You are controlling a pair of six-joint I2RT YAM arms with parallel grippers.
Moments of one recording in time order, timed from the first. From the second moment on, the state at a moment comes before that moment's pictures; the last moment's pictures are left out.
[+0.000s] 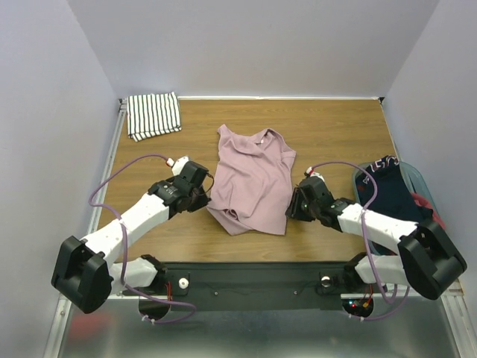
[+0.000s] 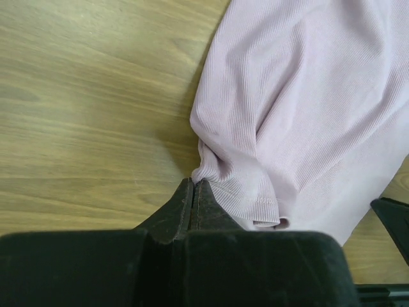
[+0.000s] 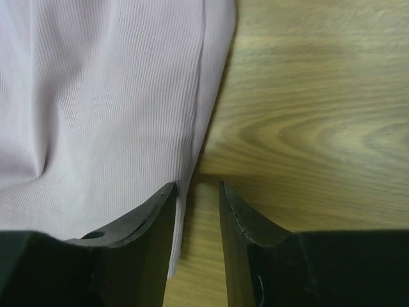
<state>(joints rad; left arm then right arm) -0.61 1.16 0.78 -0.61 -0.23 -0.94 0.60 1.23 0.51 -0.16 0.06 0.72</state>
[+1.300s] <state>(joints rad) -0.55 1.18 1.06 -0.69 -0.22 -0.80 0.90 1.15 0.40 -0.06 0.11 0.89</state>
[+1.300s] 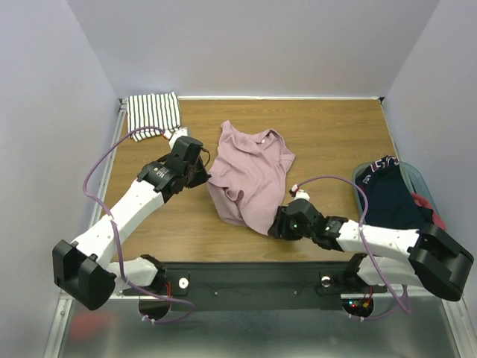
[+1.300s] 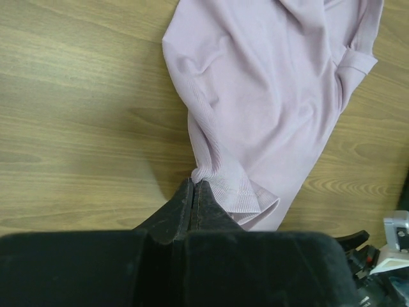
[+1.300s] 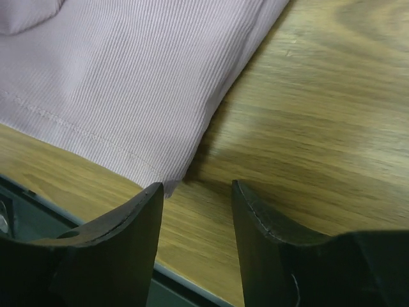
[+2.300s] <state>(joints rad) -0.55 1.20 1.14 -0.72 -0.20 -0.74 0.87 0.96 0.63 -0.32 0.47 0.87</state>
